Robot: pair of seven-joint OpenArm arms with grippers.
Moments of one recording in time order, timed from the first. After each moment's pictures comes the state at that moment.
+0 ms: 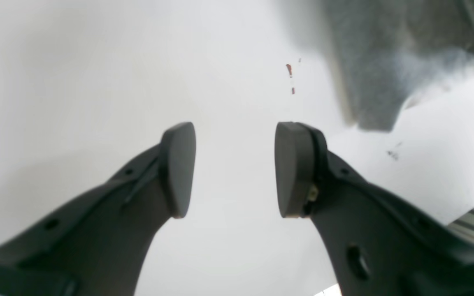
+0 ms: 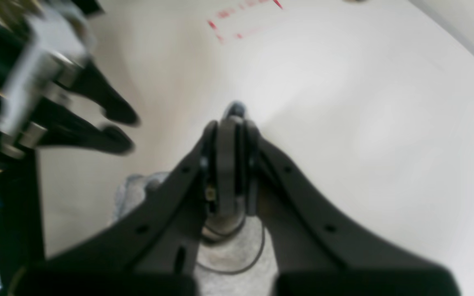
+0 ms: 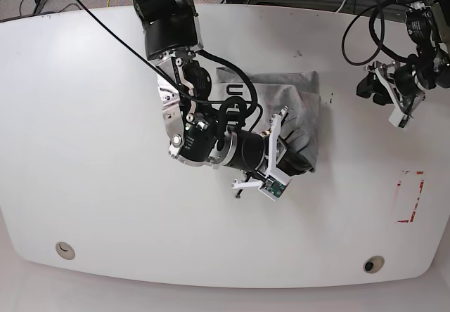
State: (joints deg) left arm 7.3 -20.7 -27.4 93.0 -41.8 -41.8 73.3; right arm 16.2 -8.8 -14.7 95.4 25.8 40.4 -56.7
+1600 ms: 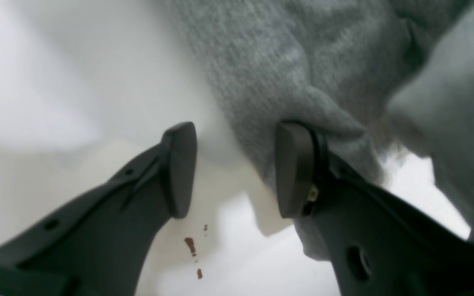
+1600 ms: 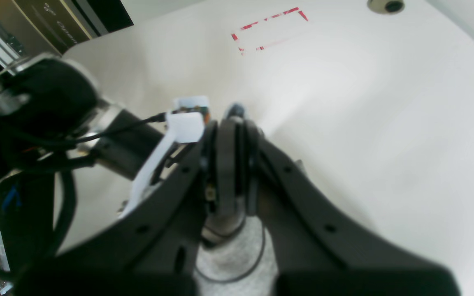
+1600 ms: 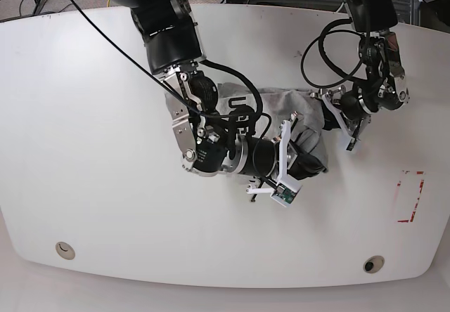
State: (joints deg) left arm -3.8 -9.4 -17.2 76.1 -28.1 -42.1 55.8; right arm 20.9 -8.5 -18.2 85.8 27.9 40.4 -51.9
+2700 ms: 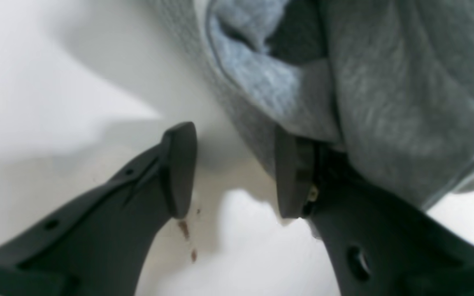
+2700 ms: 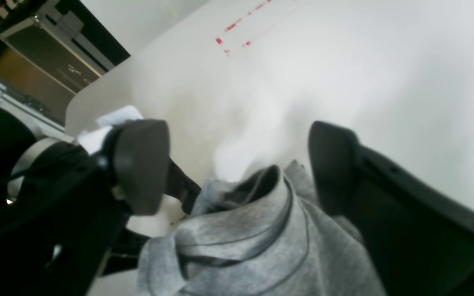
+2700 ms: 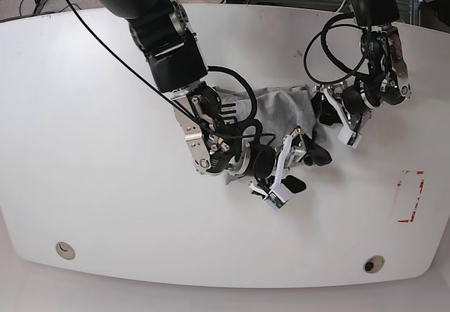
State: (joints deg) left arm -1.8 -10.5 -17.2 79.6 -28.8 -42.4 57.4; right arm 25.1 -8.5 -18.7 63.7 27.7 40.2 -33.3
